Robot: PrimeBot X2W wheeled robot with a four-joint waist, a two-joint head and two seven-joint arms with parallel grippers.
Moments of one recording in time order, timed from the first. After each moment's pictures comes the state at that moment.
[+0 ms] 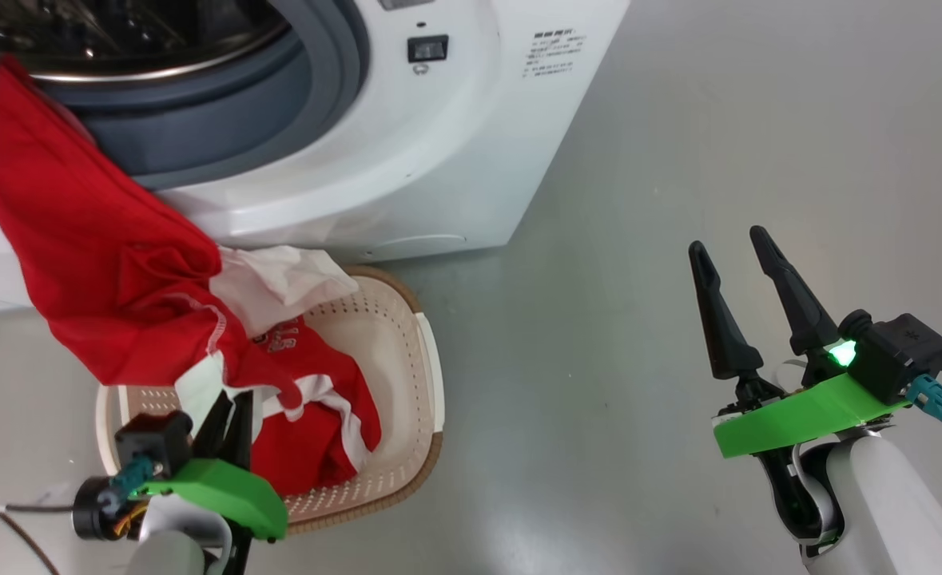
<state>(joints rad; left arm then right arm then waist) -0.37 0.04 0.00 0.67 -0.20 -0.12 -0.26 -0.28 -0.10 0.12 0.19 0.41 0.12 -0.26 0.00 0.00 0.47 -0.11</state>
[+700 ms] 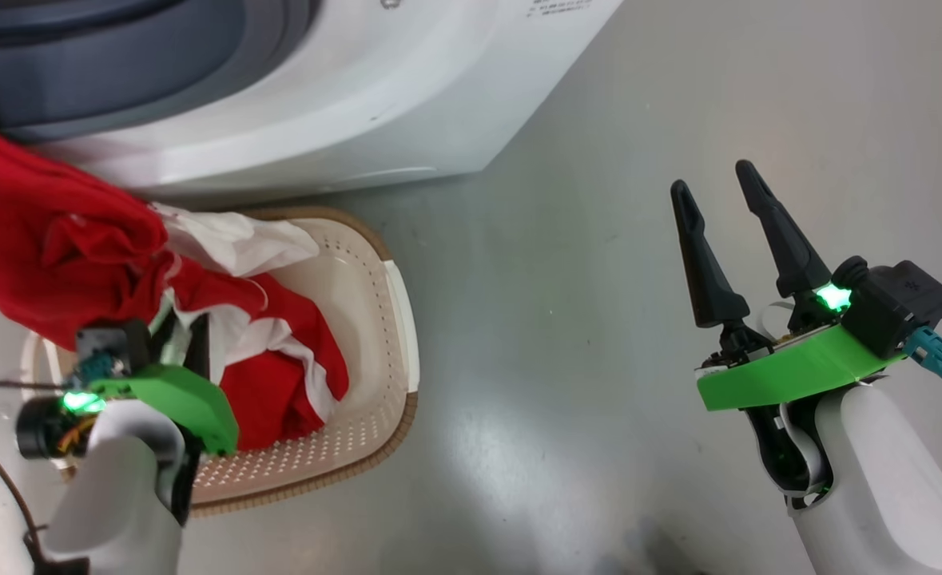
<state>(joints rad) -0.68 0.09 0.01 1.05 -0.14 -0.12 -0.26 -0.38 -0.09 0.15 0.17 0.40 0.12 -0.26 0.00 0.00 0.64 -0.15</state>
